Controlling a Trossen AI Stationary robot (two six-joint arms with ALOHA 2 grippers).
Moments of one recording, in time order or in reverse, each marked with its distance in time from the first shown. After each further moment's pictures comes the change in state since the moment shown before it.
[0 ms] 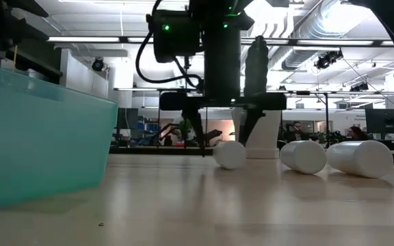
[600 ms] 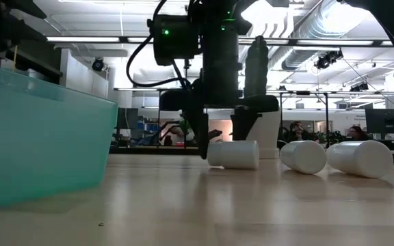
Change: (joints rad) left arm 0.000 0.000 0.000 -0.026 -0.003 0.019; right arm -0.026 0.000 0.000 0.014 -0.074 -0.384
